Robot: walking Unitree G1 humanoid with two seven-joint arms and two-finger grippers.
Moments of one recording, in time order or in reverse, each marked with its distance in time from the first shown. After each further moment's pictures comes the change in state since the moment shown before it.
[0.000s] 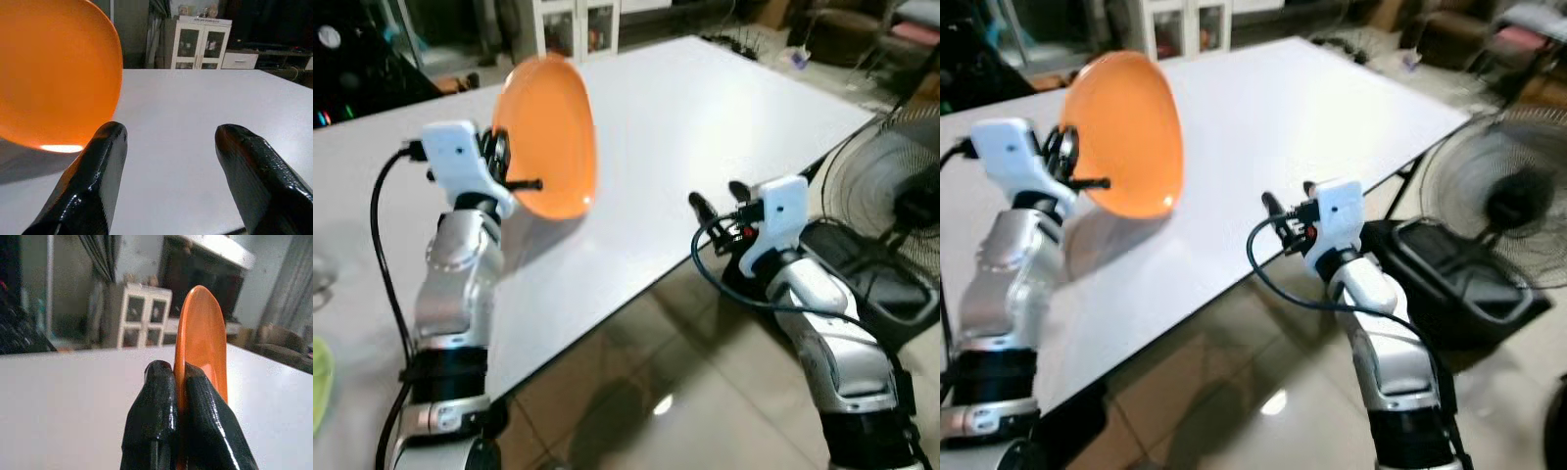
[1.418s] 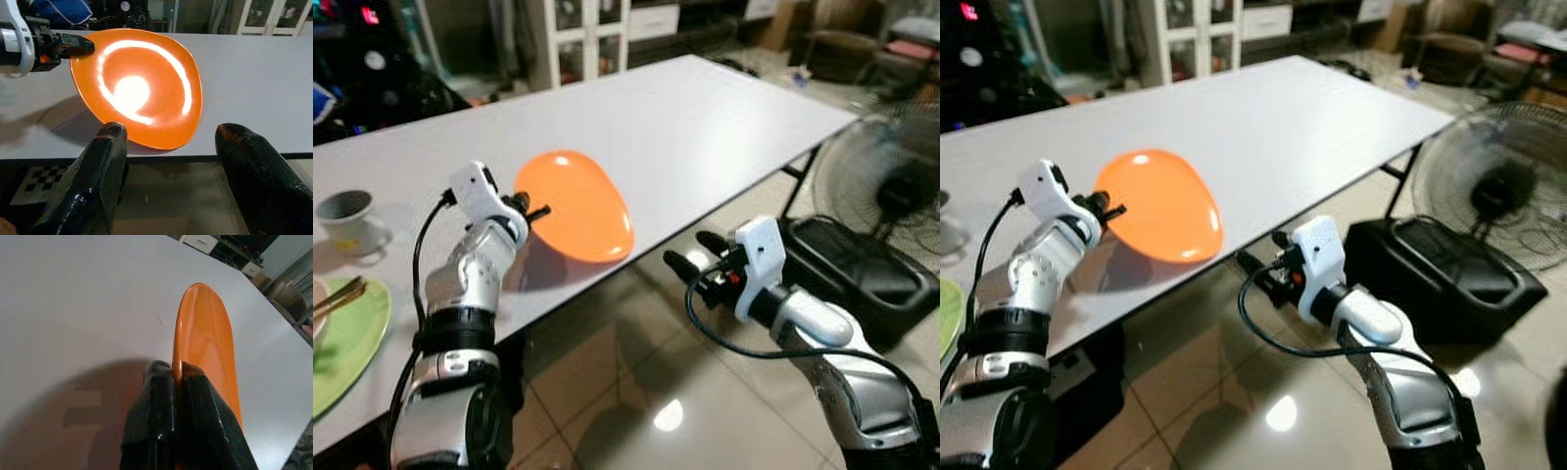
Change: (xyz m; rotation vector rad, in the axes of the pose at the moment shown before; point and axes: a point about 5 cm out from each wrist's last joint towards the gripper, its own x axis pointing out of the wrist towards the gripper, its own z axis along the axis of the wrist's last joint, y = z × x) left arm 0.019 0.024 -0.065 -0.348 0.447 0.200; right arm -0.025 0.022 -0.021 0.046 0.179 0.263
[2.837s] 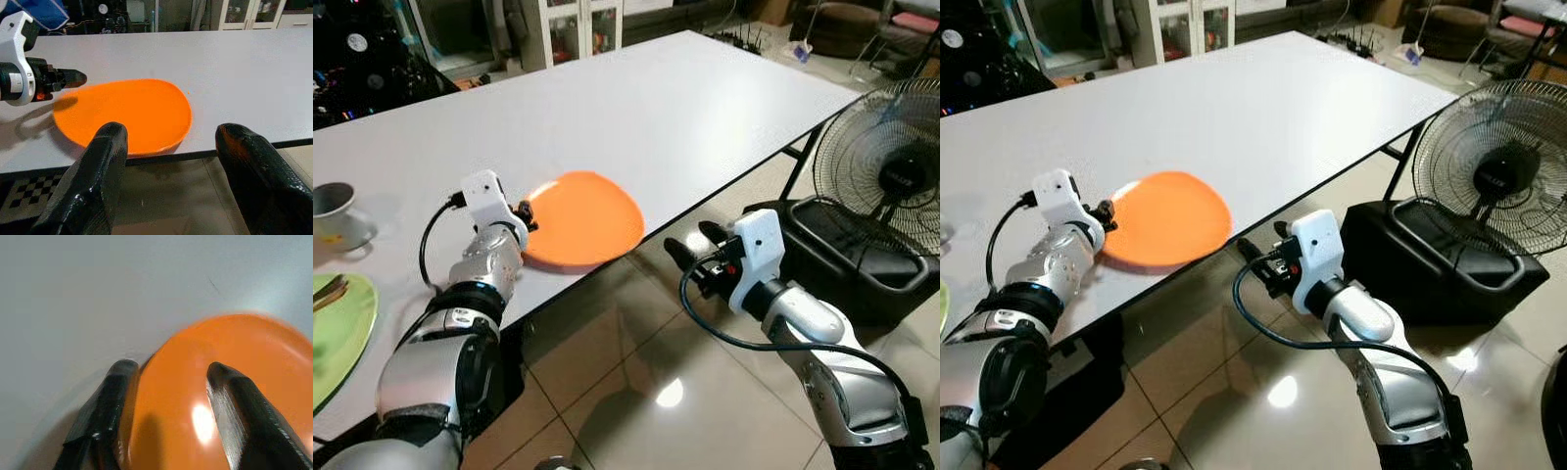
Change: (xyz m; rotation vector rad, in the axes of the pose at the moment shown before) left arm 0.023 0.015 -0.014 0.224 0.009 0.160; right arm 0.006 0.000 0.005 0.000 -0.049 -0.087
